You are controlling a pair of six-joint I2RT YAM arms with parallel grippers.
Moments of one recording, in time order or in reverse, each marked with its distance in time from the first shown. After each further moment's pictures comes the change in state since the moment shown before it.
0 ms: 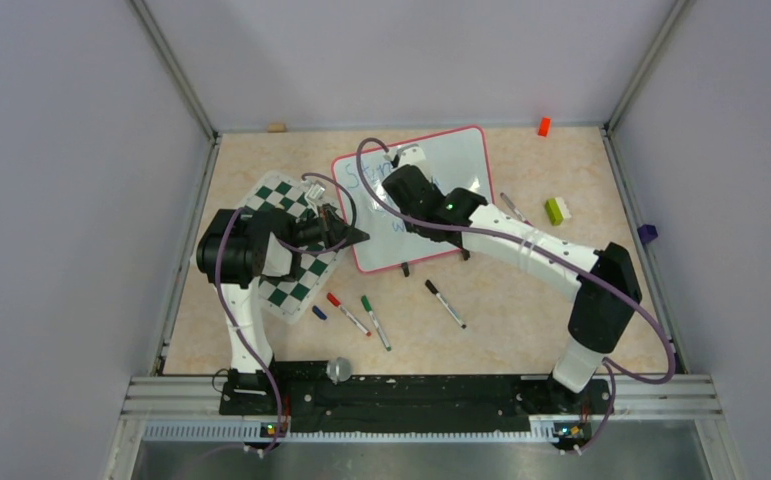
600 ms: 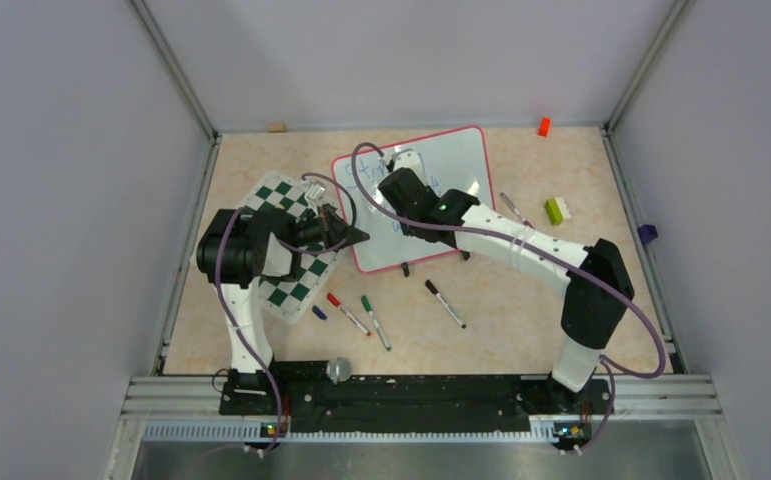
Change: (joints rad) left arm 0.000 0.000 0.000 0.000 0.000 0.000; right arm -0.003 0.038 0.000 0.008 -0.030 0.001
